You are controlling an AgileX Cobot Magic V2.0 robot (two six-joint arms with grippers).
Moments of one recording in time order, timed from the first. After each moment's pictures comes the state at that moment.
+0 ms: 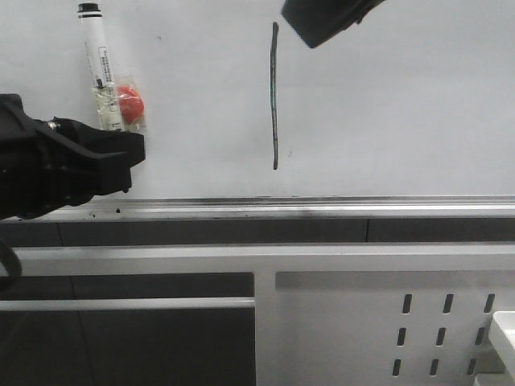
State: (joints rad) left arm -0.65 1.61 -0.30 -0.09 -1.12 -0.15; right arm 0.77 1.11 -1.00 0.27 0.72 -0.38
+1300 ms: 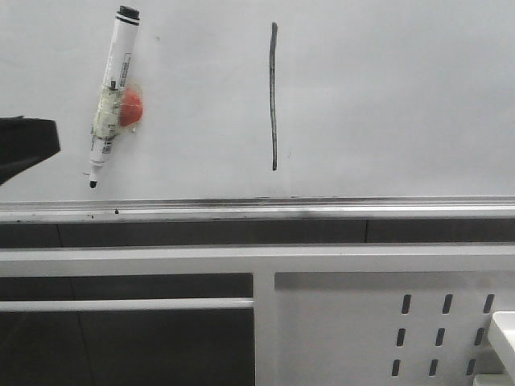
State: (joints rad) left arm -0.64 1.32 -0.06 -0.12 -1.13 -0.15; right arm 0.77 0.52 -0.55 0.23 0.38 -0.38
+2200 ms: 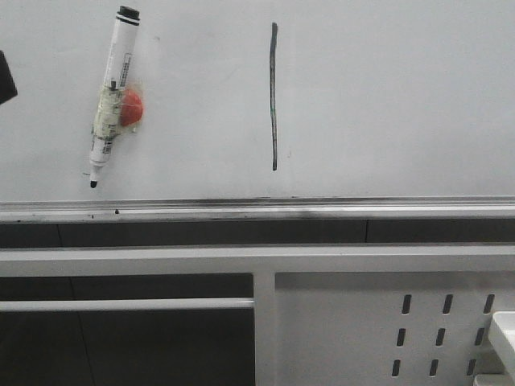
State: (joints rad) left arm -0.64 1.06 0.00 0.20 -1.14 -0.16; right arm 0.77 0.10 -0.26 0.27 0.43 -0.37
